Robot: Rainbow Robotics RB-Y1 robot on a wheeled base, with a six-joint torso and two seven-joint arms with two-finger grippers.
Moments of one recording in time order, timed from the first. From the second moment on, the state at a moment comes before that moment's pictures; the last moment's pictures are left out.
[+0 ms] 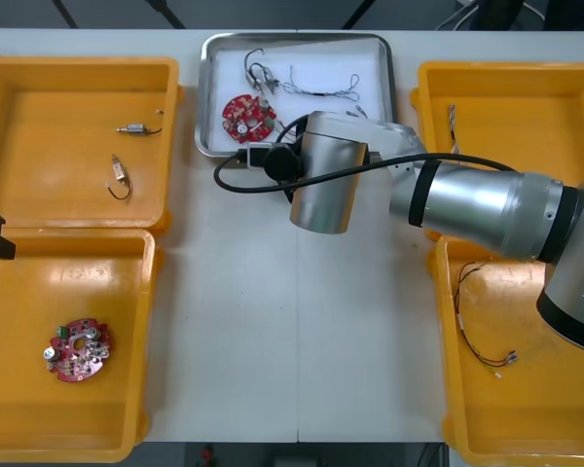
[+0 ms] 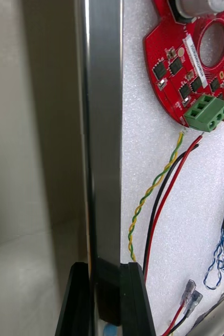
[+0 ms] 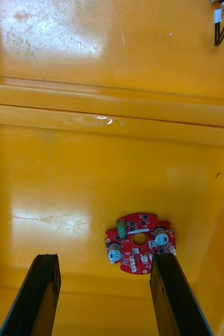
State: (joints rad) right arm -1.20 -0.39 1.19 -1.19 -0.27 1.03 1.72; left arm -0.10 1.17 0.15 -2.18 1.08 1.64 -0.92
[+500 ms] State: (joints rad) right arm -1.23 -0.36 1.19 -1.05 -0.27 0.88 1.72; left arm -0.10 1.17 0.15 -2.18 1.08 1.64 -0.92
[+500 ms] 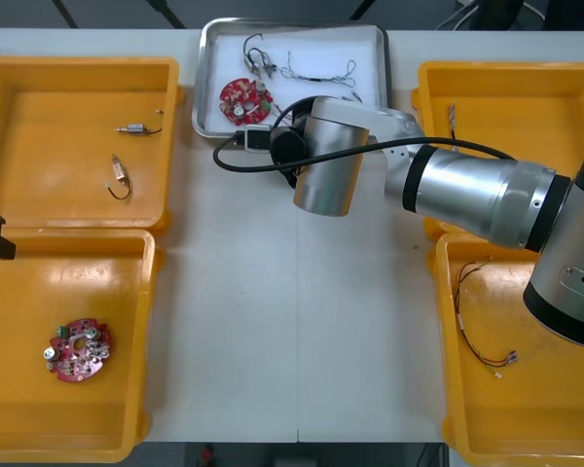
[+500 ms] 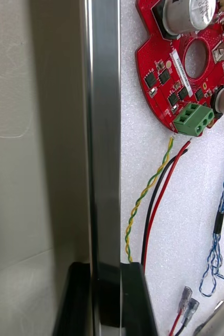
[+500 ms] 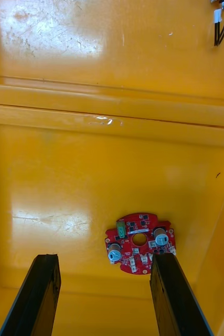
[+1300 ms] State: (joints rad) right arm -1.24 -0.39 1.03 -1.41 -0.42 1.40 1.75; left arm -0.10 1.17 0.15 -2.18 1.08 1.64 -0.92
